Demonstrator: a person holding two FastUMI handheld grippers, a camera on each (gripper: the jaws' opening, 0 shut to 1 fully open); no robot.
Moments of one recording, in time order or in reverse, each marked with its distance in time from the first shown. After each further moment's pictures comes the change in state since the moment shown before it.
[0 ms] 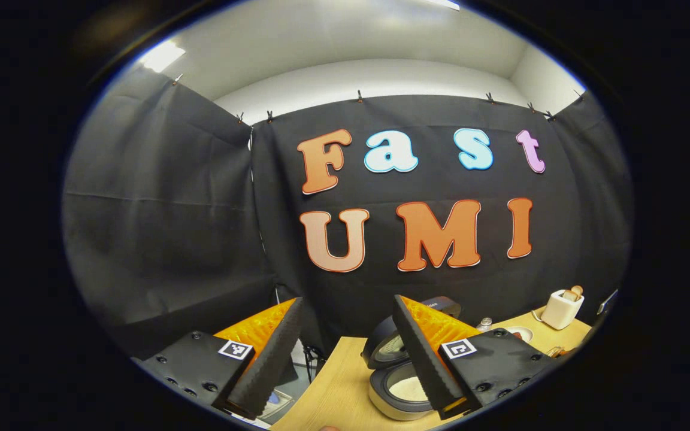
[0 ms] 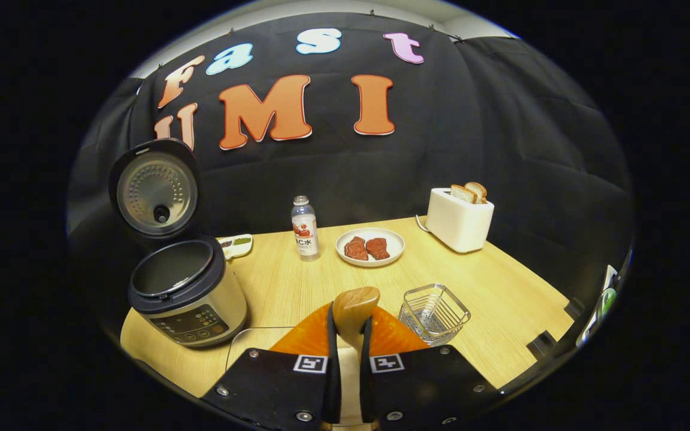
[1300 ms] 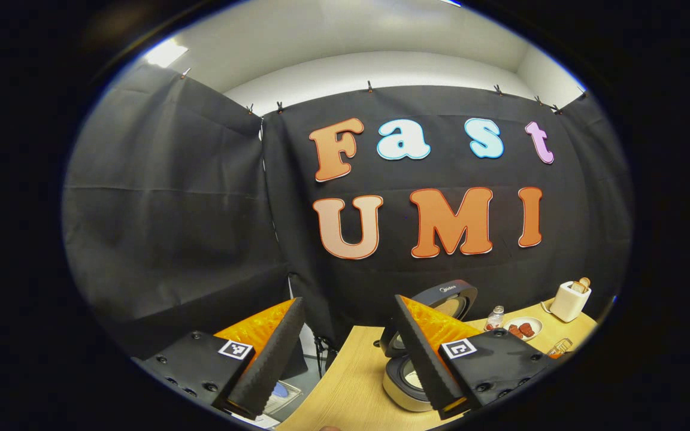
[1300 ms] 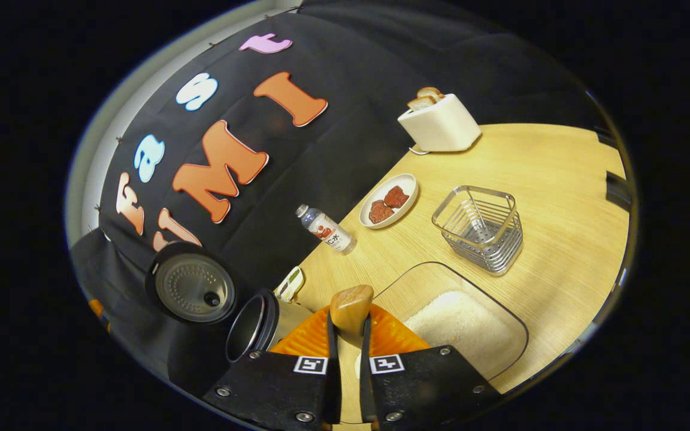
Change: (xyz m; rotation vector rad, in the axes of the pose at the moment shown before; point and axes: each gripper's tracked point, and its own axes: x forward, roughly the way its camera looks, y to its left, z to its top) left arm -0.008 0.026 -0.018 0.000 0.039 0.038; right arm 0.005 0.030 -0.035 0.800 0.136 0.174
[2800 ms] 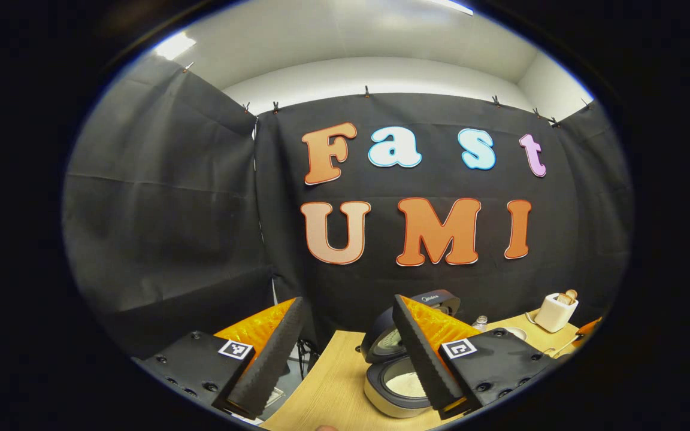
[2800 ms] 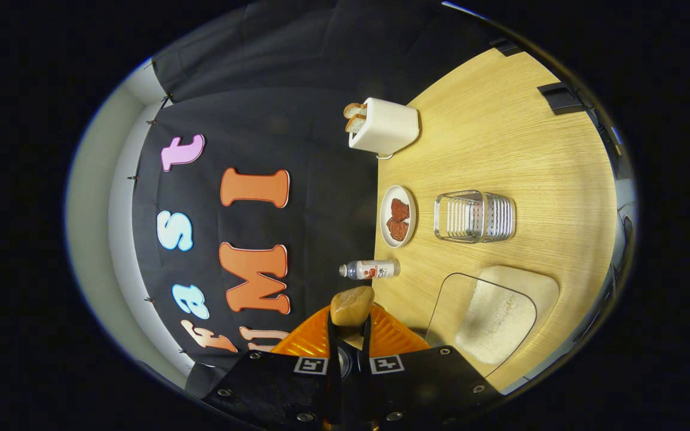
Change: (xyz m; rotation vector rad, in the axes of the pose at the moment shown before) left arm 0.003 -0.016 0.008 -0.053 -0.021 -0.063; right arm -0.063 0.041 0.098 0.628 -0.060 0.130
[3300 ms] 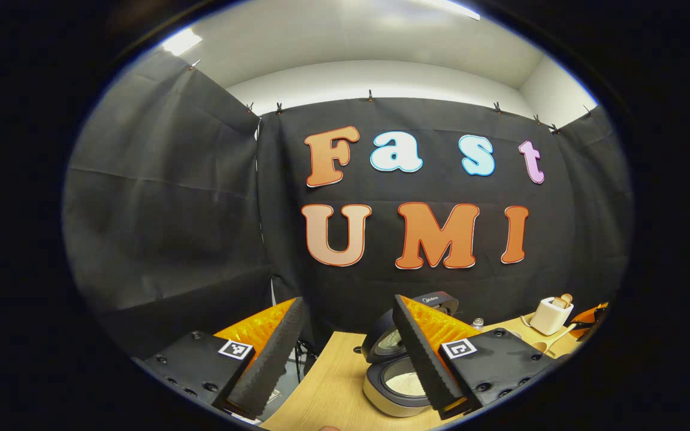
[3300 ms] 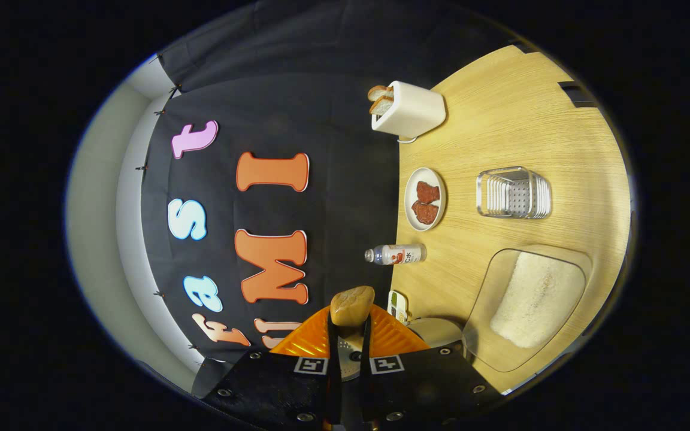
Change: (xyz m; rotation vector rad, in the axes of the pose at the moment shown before) left arm -0.011 0.014 0.003 -0.024 -0.011 -0.010; right arm 0.020 0.067 -0.038 -0.016 0.062 0.061
